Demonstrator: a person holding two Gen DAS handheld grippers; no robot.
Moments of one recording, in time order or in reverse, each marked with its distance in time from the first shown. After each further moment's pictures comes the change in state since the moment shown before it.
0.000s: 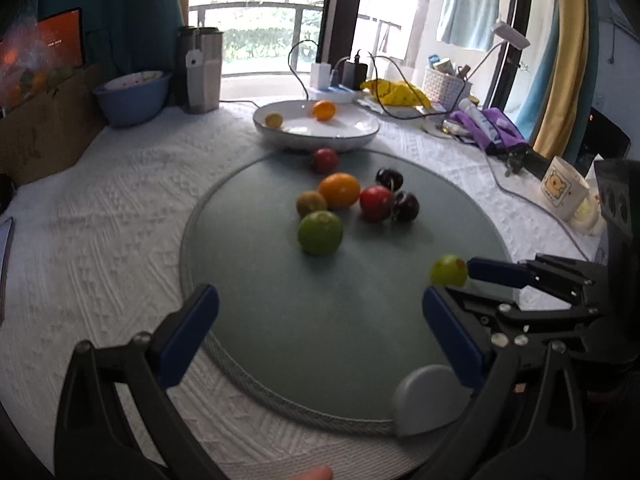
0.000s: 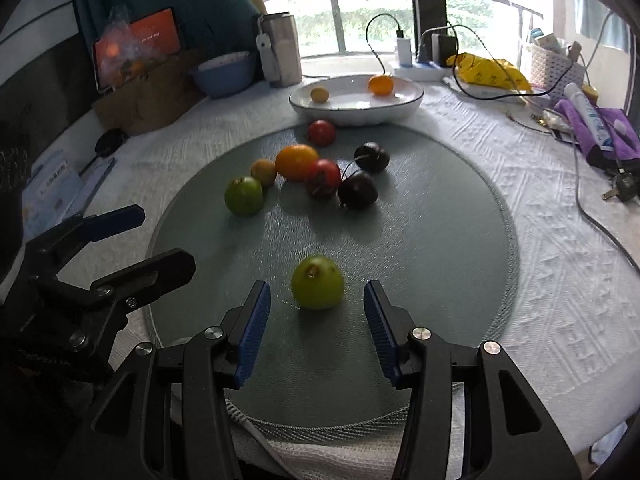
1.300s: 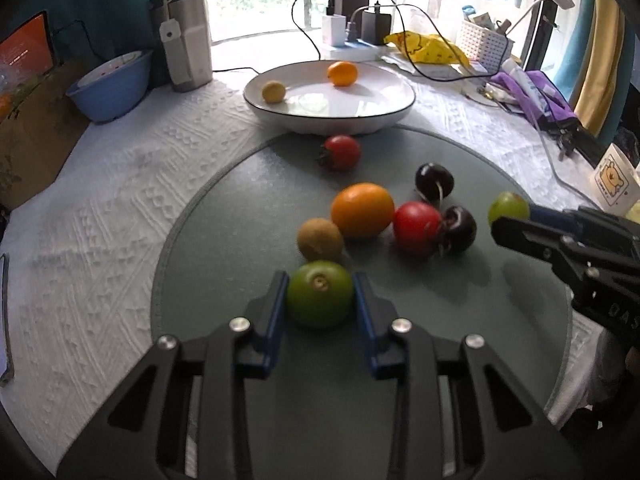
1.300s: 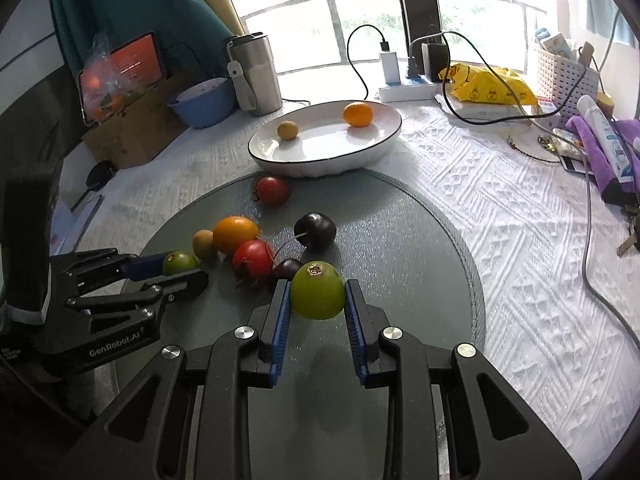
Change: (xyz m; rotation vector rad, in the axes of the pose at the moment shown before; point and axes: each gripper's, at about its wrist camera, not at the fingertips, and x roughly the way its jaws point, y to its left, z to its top) left arm 0.075 -0.007 0.048 0.030 0.183 0.108; right arm 0.022 -0.057 0.057 0.019 -0.037 0.057
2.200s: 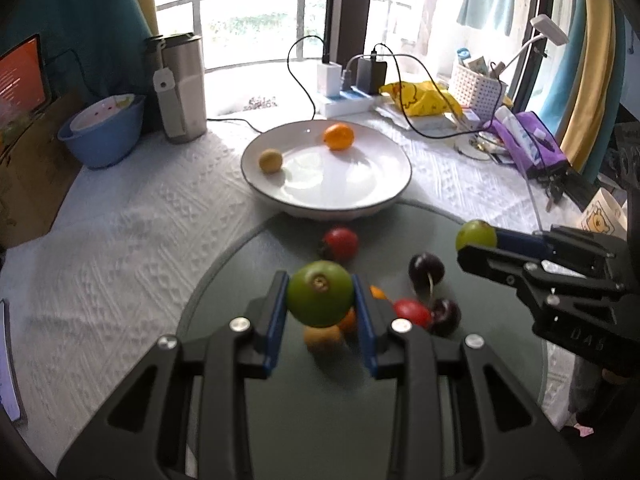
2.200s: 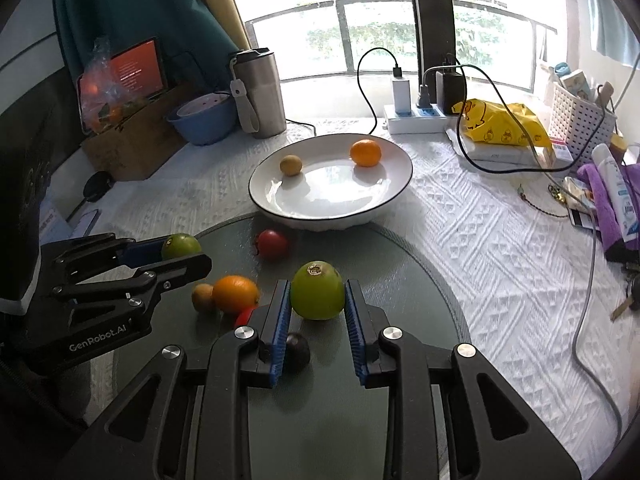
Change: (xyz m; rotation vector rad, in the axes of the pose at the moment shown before) left arm -0.012 0.010 0.048 0.002 -0.110 -0.050; right arm 0.010 0.002 0.046 -0.047 -0.020 -0.011
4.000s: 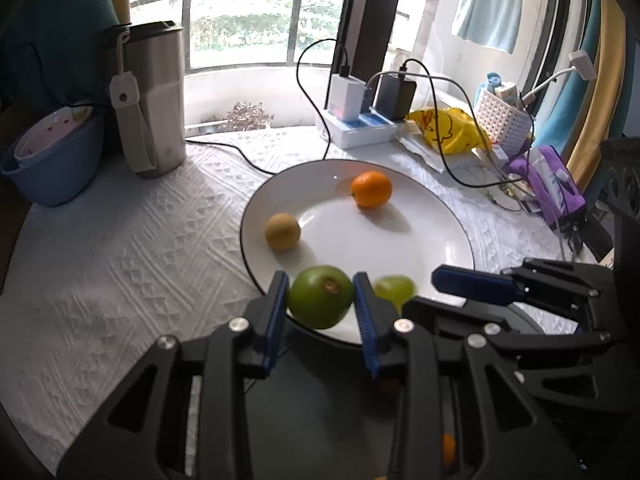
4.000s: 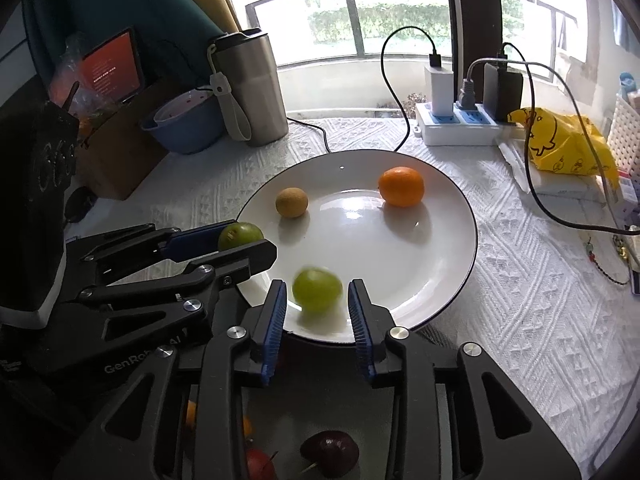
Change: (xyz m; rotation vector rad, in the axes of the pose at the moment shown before) left arm 0.076 0.041 0.067 -0.032 -0.020 -0.080; right arm 0.089 -0.003 0.065 0.005 0.072 0.043
